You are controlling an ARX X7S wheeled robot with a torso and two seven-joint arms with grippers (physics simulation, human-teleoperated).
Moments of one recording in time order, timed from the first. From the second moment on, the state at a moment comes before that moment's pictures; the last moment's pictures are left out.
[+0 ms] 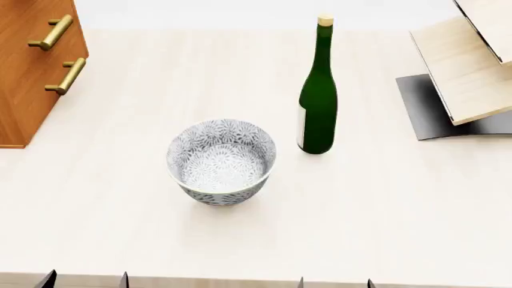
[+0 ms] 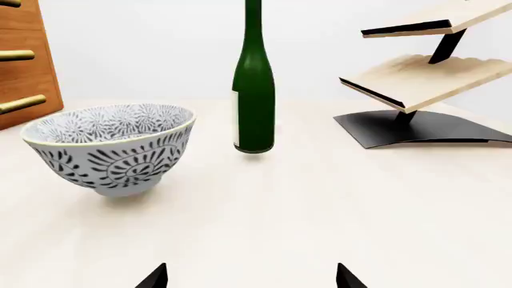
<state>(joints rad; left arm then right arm) 0.00 0.00 0.00 0.00 0.00 0.00 0.00 0.00 0.00 0.00 0.00 0.00 0.00 0.00</state>
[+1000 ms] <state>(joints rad) 0.24 -0.11 0.12 0.48 0.04 0.09 -0.16 -0.23 0.11 -0.09 -0.49 0.04 -0.10 0.12</state>
